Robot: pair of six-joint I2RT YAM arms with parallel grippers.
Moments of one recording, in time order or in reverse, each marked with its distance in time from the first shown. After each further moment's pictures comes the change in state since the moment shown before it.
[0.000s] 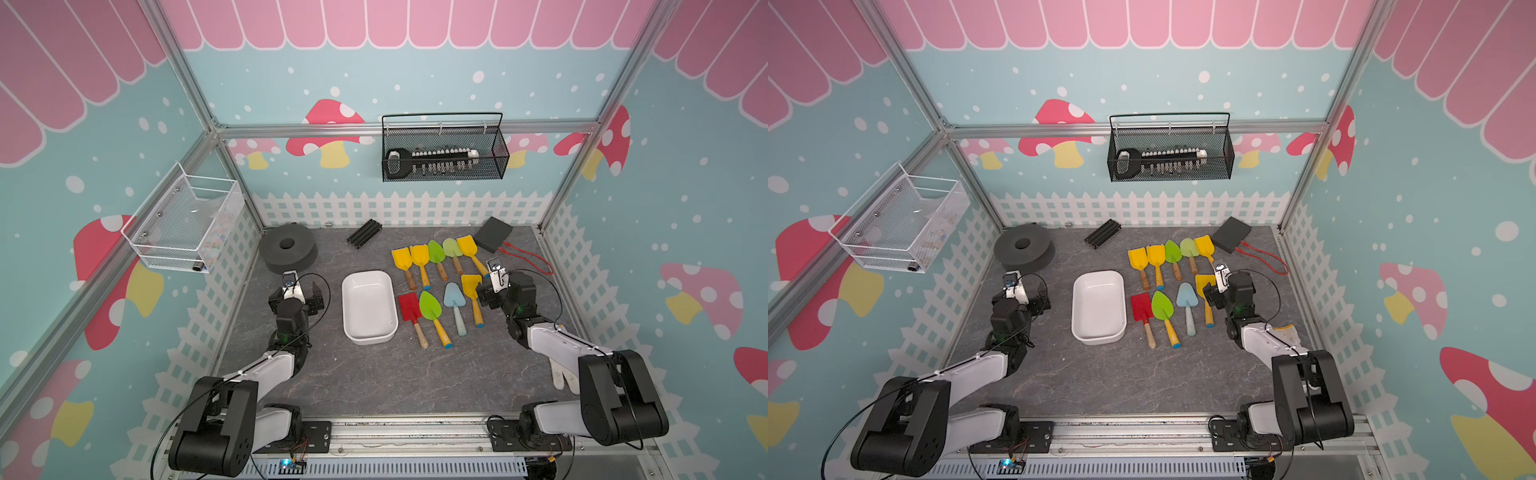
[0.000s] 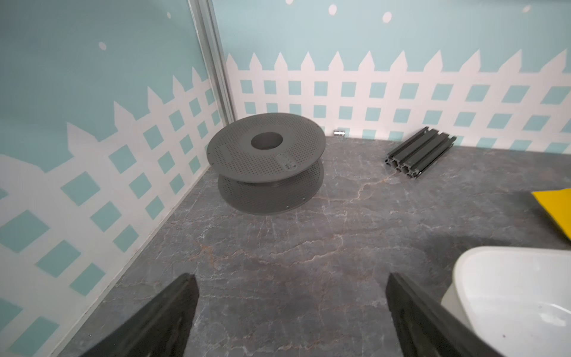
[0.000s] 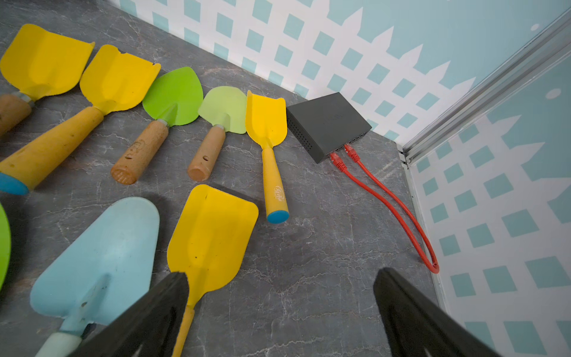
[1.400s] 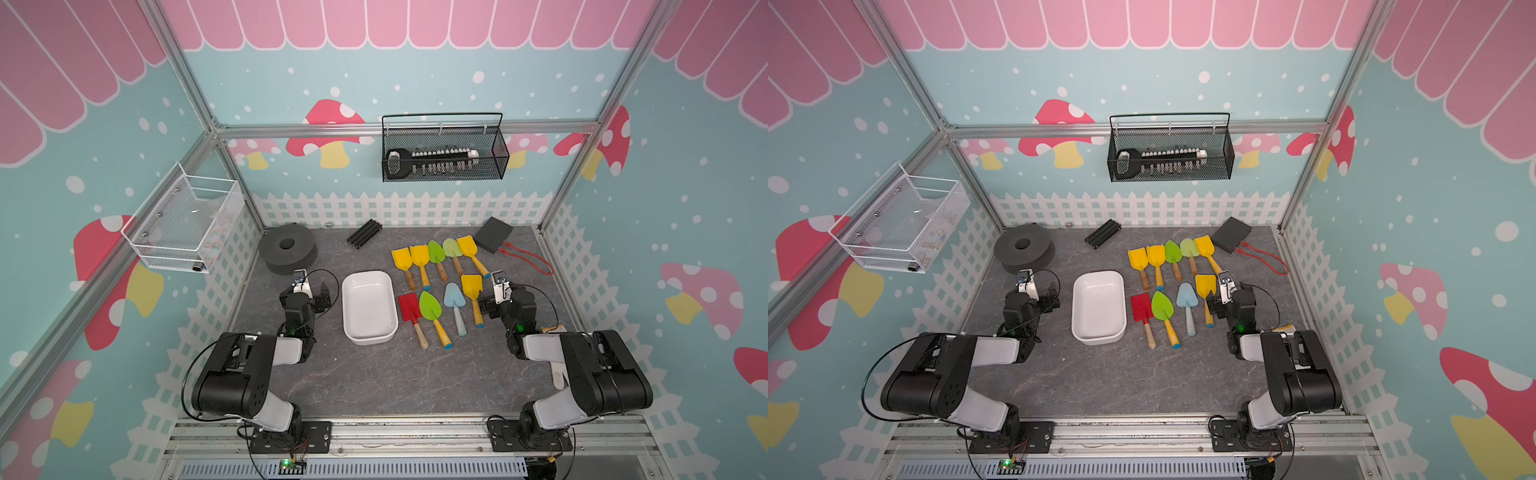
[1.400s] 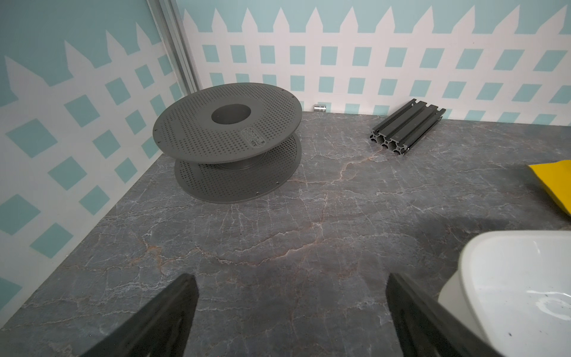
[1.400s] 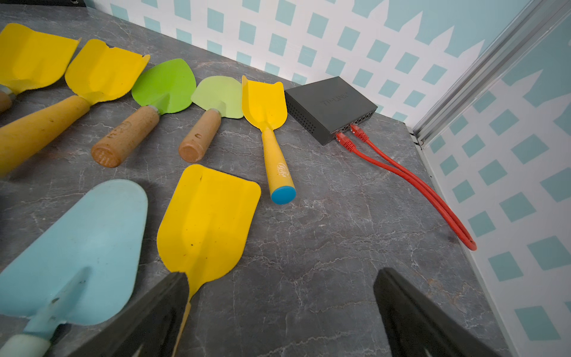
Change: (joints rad) left arm 0.002 0.265 0.062 0.119 0.069 -0.018; right arm -0.048 0.153 -0.175 0.378 -0.053 0.077
